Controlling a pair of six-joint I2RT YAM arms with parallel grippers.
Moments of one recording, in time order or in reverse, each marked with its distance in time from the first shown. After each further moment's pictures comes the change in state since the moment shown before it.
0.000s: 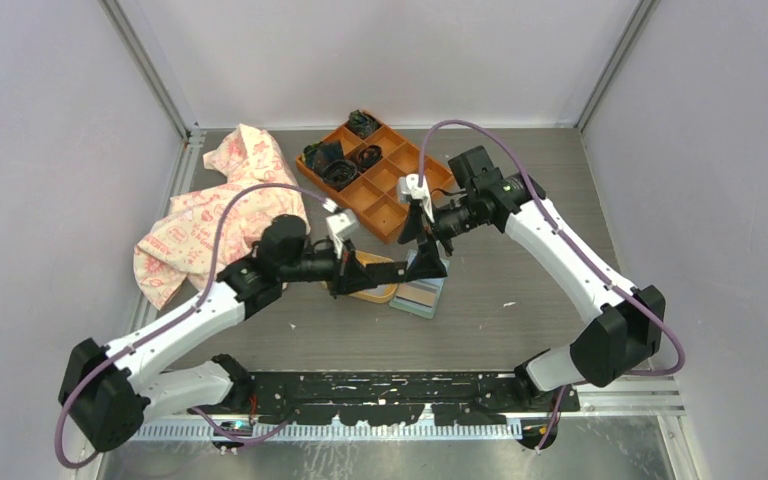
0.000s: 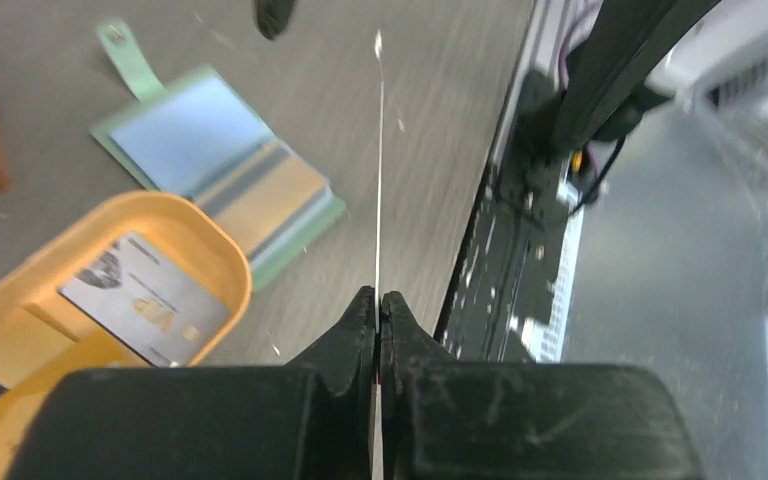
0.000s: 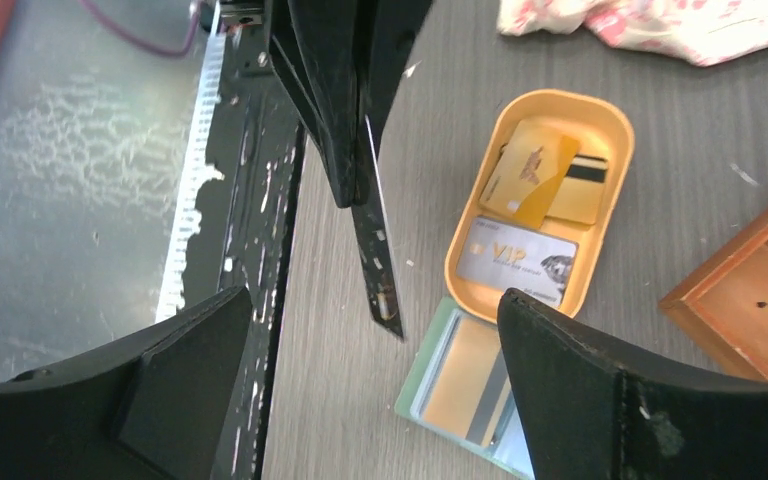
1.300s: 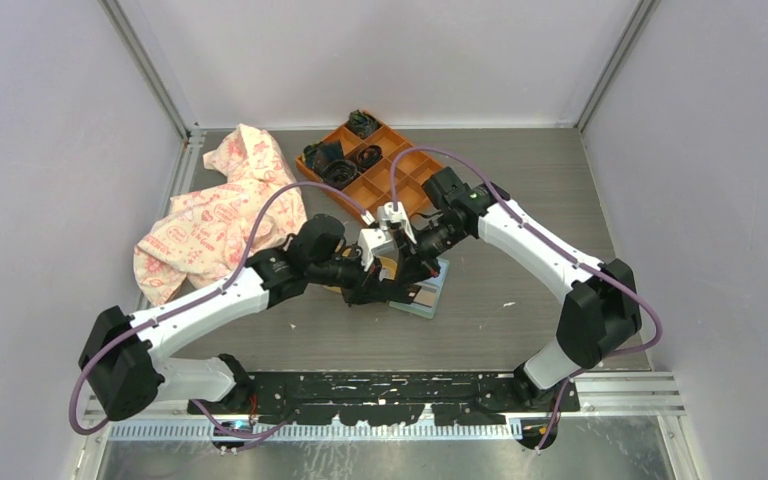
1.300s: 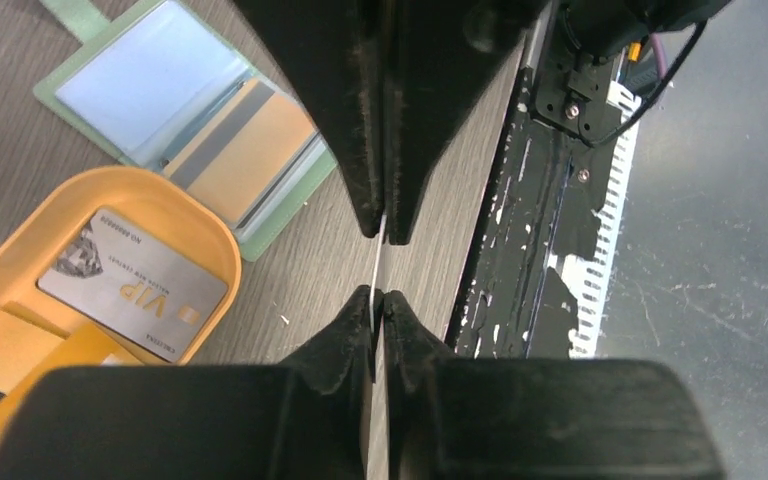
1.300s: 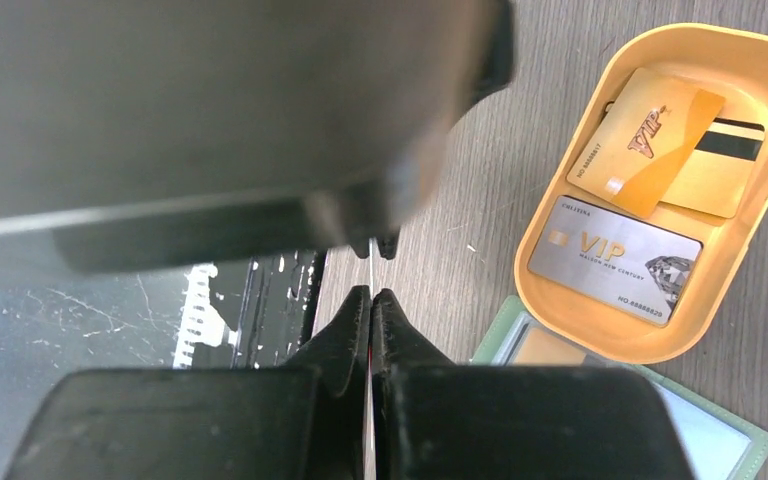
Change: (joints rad) left arm -0.156 0.210 0.181 -0.289 -0.080 0.248; right arm 0.094 0.113 -0.080 -0.076 0.000 -0.132
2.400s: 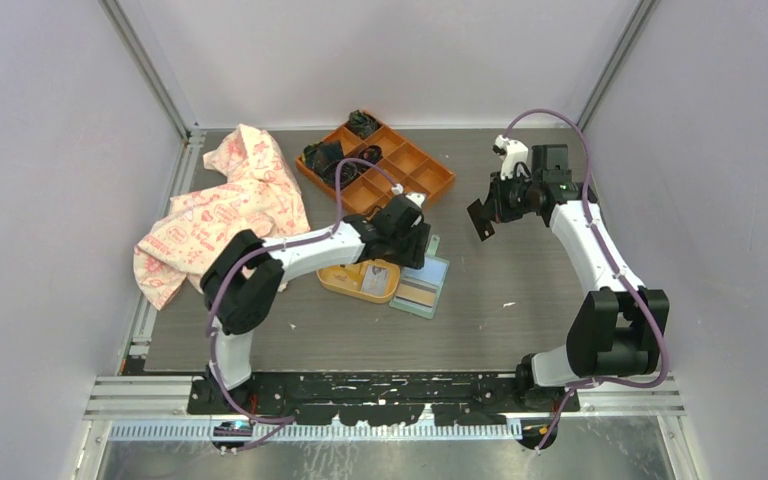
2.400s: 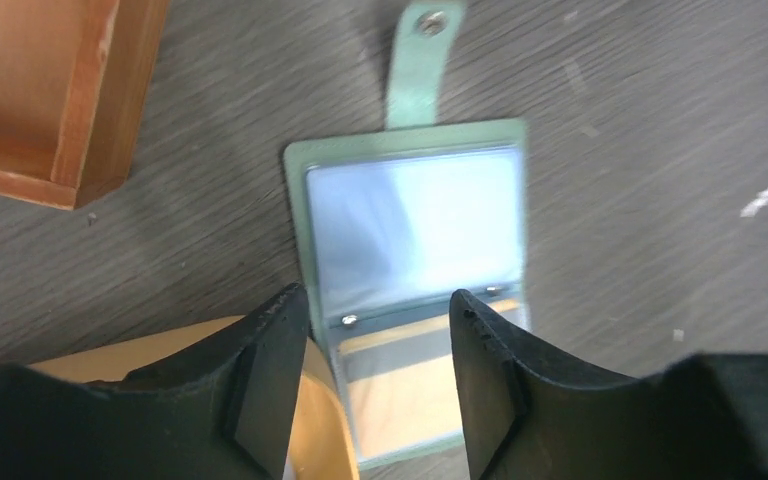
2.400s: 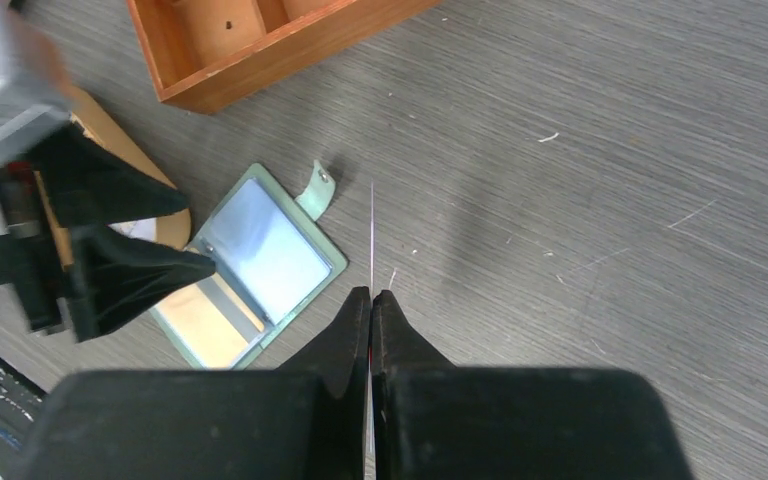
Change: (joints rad) left arm -0.051 0.653 0.466 -0.005 -0.571 -0.497; right arm -0.565 -0.115 -0.119 0.390 0.551 0.654
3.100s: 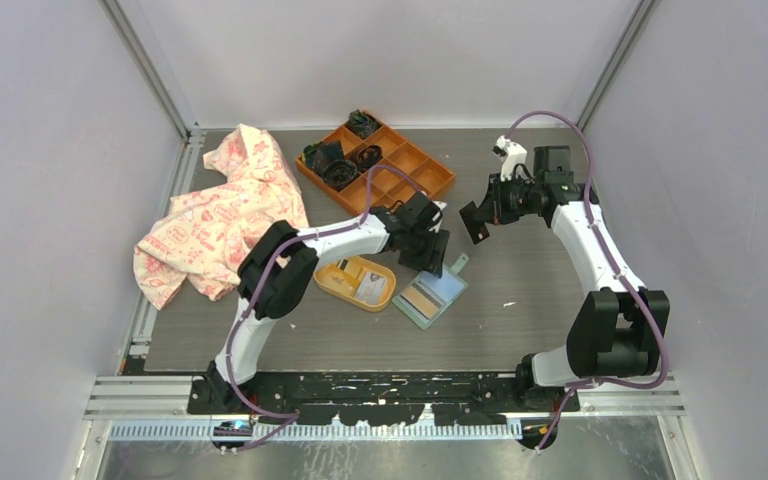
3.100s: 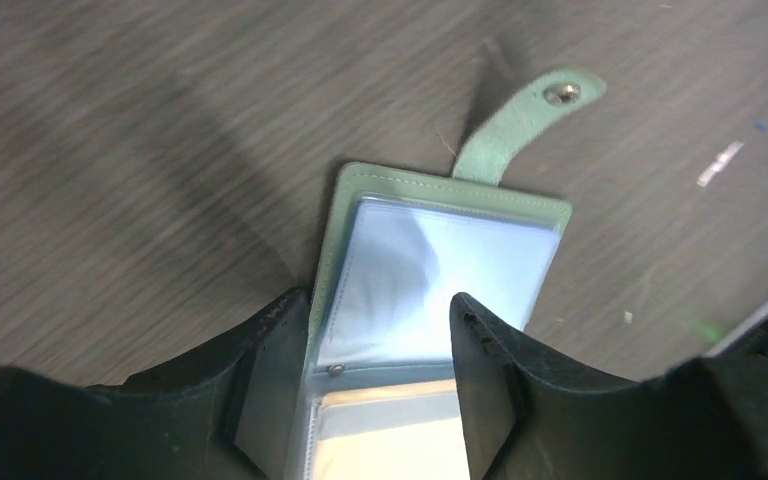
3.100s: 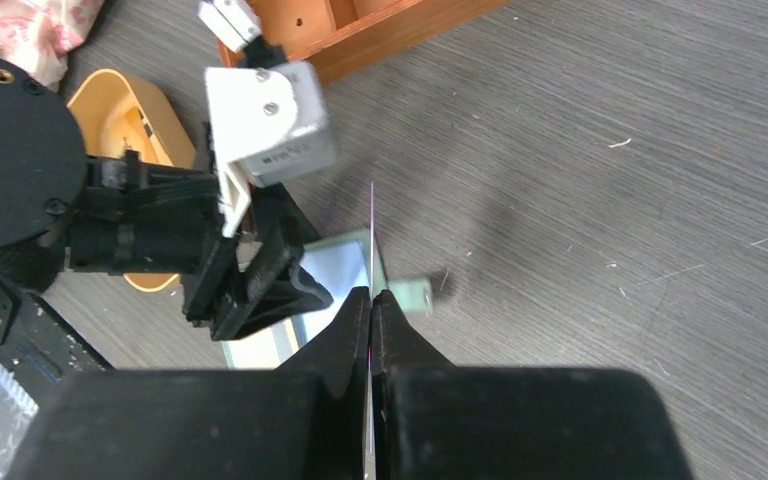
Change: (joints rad) left arm -0.004 0.255 0.259 -0.175 0.188 0.011; right arm -0.009 -0.002 -0.010 -0.009 -0.121 0.021
